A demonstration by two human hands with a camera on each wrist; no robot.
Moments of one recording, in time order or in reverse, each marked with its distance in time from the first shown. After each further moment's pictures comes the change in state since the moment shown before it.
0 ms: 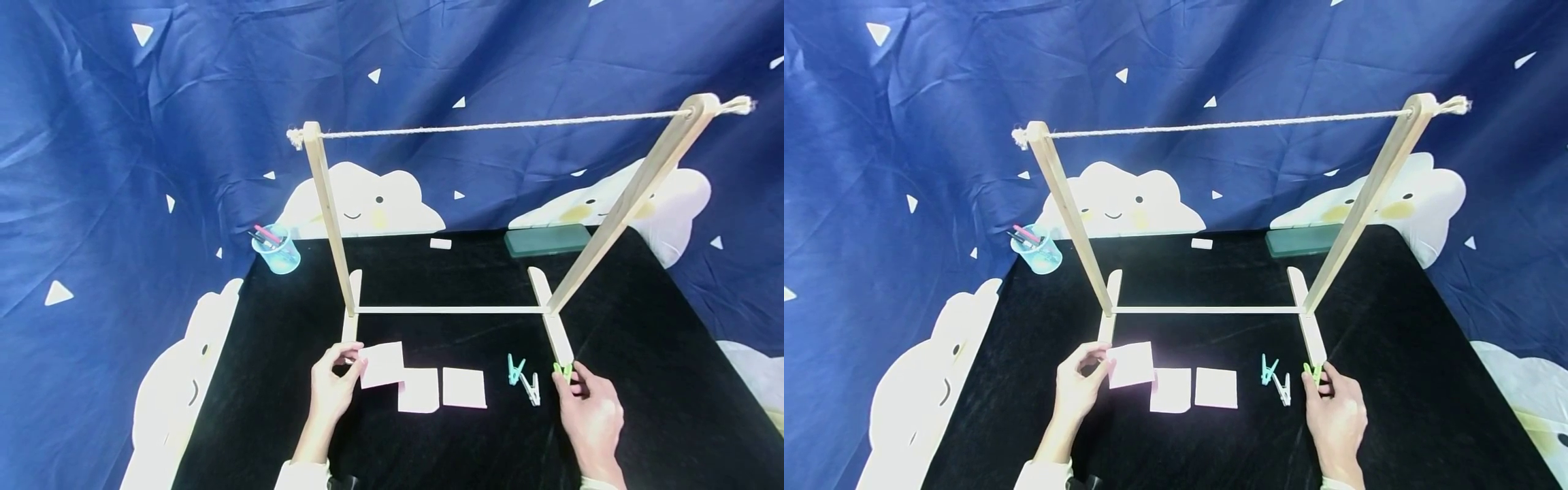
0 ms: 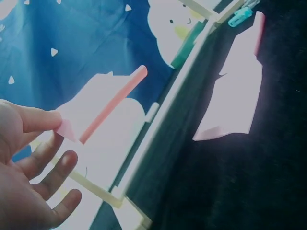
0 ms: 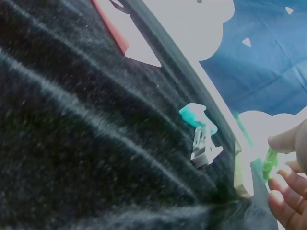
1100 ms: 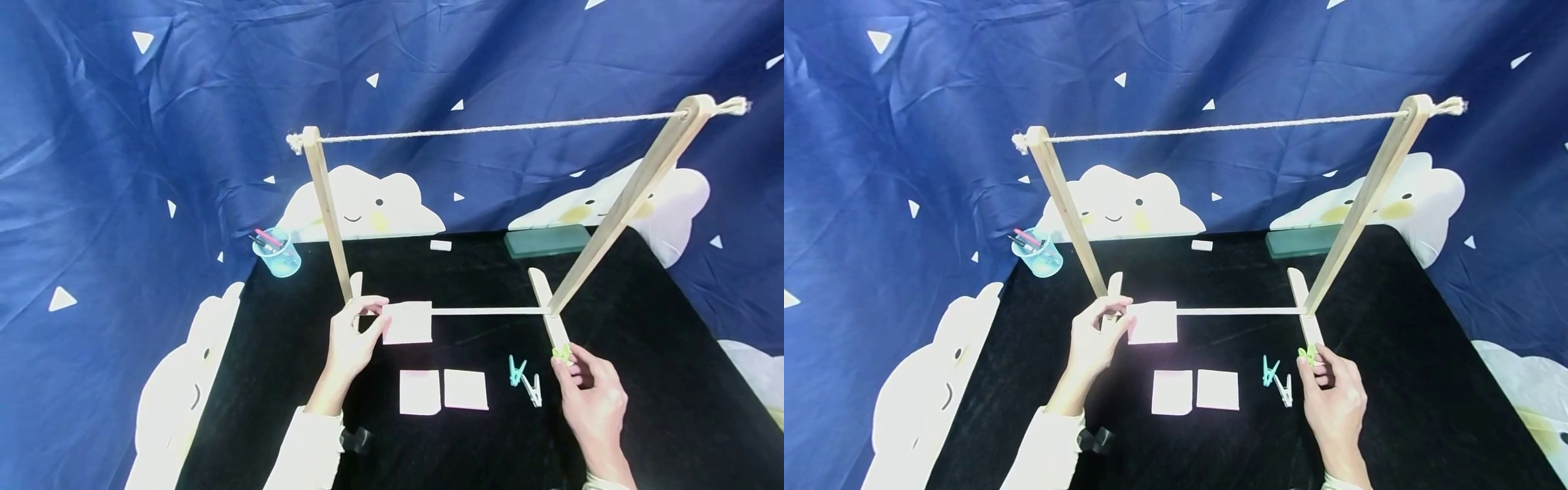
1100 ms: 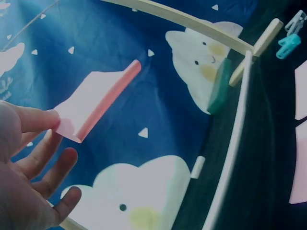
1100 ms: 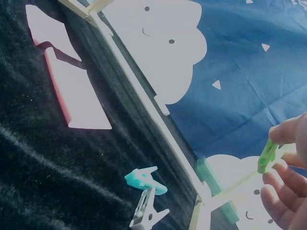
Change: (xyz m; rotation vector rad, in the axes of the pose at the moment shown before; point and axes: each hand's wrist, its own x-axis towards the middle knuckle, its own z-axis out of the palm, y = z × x) left_hand 0.061 0.068 0.012 -0.180 -0.162 0.227; right_hand 0.014 -0.045 -0.016 0.251 0.036 -0.063
